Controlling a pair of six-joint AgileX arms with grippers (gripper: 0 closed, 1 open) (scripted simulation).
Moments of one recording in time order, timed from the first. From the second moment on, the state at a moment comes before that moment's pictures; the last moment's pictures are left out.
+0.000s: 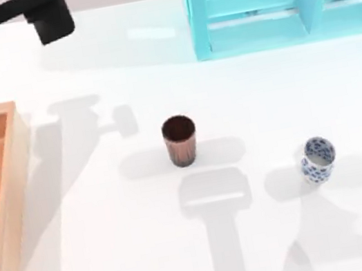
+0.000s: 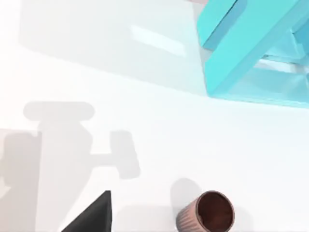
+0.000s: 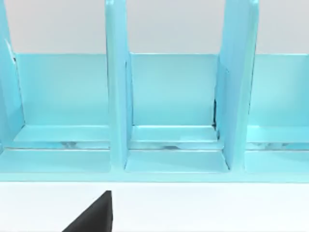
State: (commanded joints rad) left arm -0.46 1.20 1.32 -0.78 -0.08 -0.47; right arm 0.00 0.00 0.00 0.00 0.00 0.00
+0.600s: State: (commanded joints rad) left arm -0.84 2.20 2.39 -1.39 -0.14 -0.83; right arm 0.00 0.00 0.00 0.00 0.00 0.00
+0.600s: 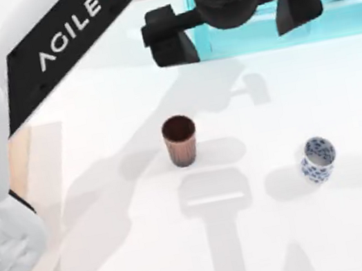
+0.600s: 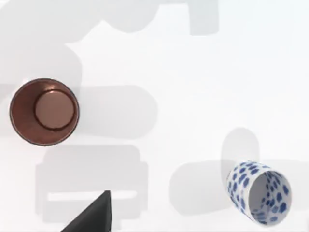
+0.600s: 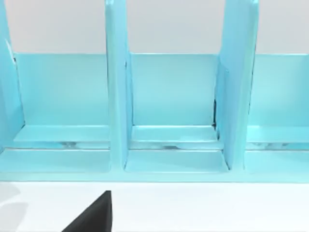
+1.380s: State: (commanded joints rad) left arm -1.04 2.68 2.90 -1.68 -0.16 -1.00; right arm 0.00 0.00 0.00 0.00 0.00 0.00
